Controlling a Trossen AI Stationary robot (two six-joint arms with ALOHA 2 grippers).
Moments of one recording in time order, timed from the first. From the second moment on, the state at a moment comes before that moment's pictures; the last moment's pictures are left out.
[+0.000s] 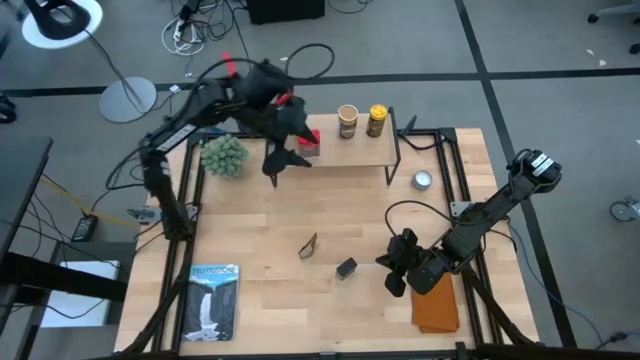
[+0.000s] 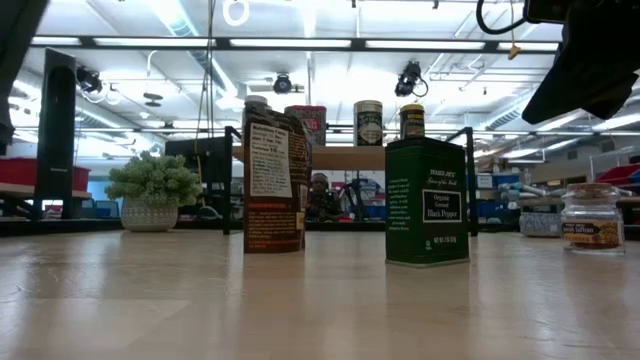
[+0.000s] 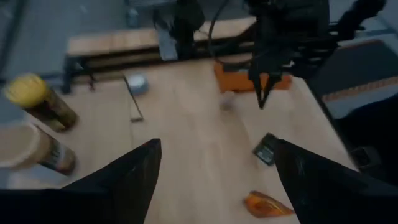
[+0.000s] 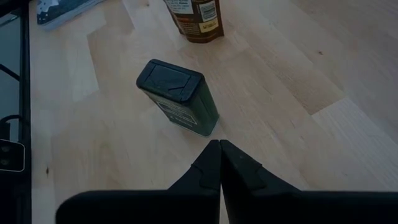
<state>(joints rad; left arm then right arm) 0.34 1.76 2.32 -1.28 0.43 0.34 0.70 1.34 0.76 -0.37 0.61 1.04</state>
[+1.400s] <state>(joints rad) -0.17 0.55 0.17 0.18 -0.39 -0.14 0.48 1.35 0.76 0.11 0.62 0.68</state>
